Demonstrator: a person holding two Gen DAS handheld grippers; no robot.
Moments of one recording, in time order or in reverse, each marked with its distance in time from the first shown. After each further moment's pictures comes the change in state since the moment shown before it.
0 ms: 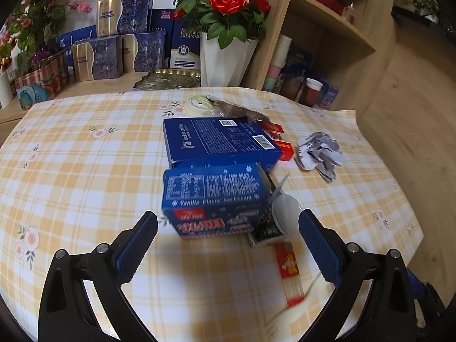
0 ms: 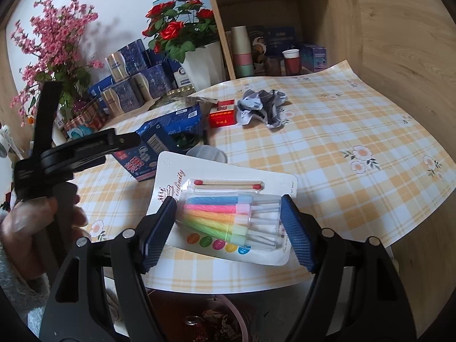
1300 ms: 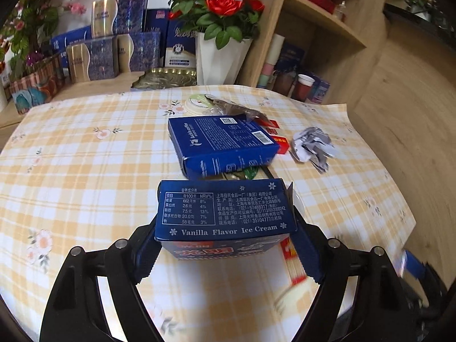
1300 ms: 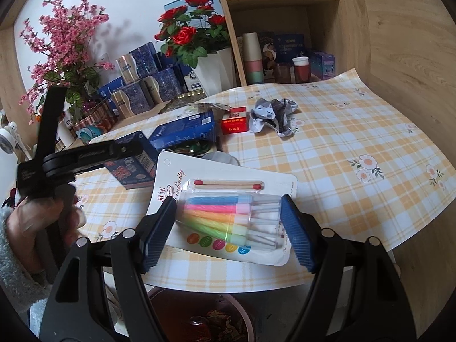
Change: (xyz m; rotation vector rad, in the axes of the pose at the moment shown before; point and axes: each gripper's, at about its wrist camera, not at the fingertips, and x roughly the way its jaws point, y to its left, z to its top) left arm -0.035 0.017 -0.004 0.041 0.031 -0.052; right arm -0.017 0.020 0.003 -0.039 -0.016 0.039
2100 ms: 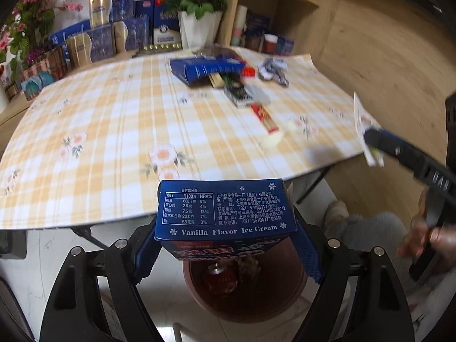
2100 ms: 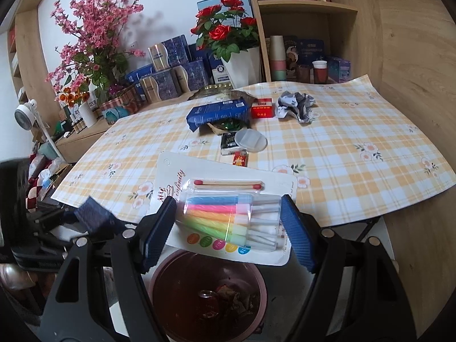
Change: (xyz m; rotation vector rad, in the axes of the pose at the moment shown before) left arm -0.116 0.008 -0.167 0.147 0.114 -0.043; right arm -0.065 0.032 -0.049 -0.078 0.021 0.065
